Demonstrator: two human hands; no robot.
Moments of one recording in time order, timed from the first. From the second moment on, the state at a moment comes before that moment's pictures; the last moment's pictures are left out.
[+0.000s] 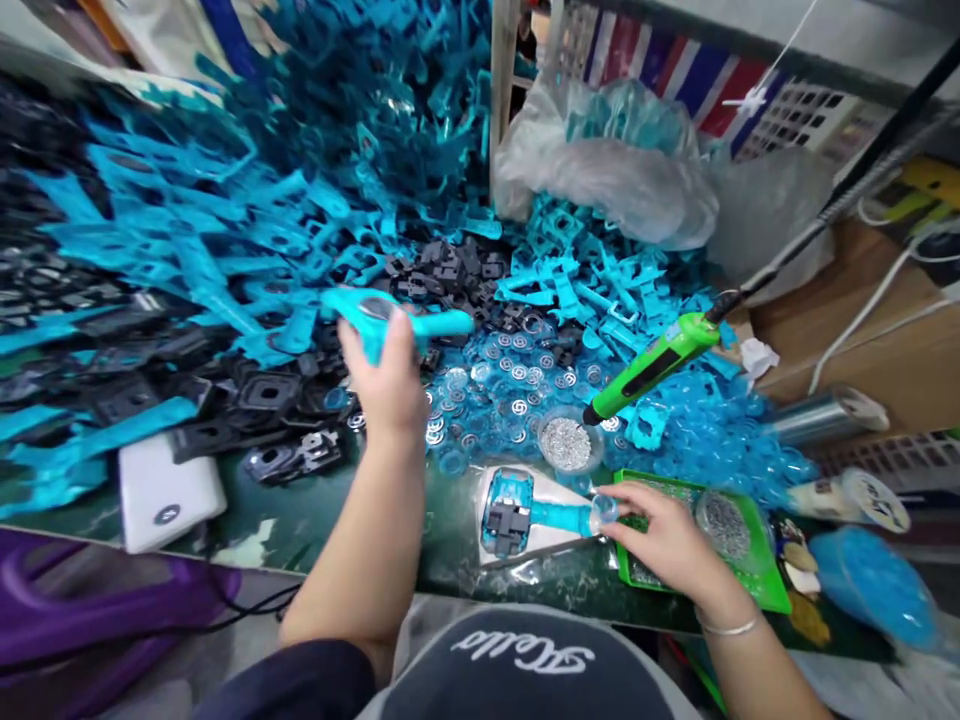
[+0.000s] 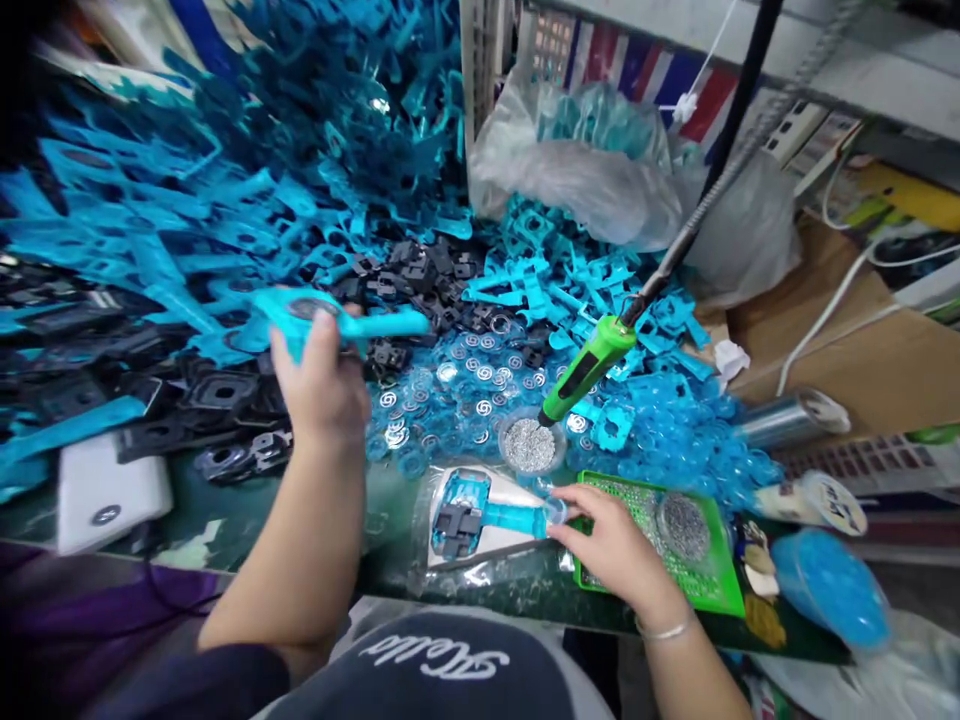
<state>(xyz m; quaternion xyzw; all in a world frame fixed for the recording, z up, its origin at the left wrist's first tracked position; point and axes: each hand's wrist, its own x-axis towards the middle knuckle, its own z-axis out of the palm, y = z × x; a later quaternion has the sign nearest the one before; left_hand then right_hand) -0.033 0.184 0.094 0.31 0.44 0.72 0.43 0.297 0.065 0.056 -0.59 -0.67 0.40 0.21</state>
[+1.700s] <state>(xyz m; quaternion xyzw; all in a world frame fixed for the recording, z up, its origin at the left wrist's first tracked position) -0.014 0.051 0.002 0.22 0.49 0.55 0.63 0.251 0.051 0.019 -0.45 -0.84 0.23 0.22</state>
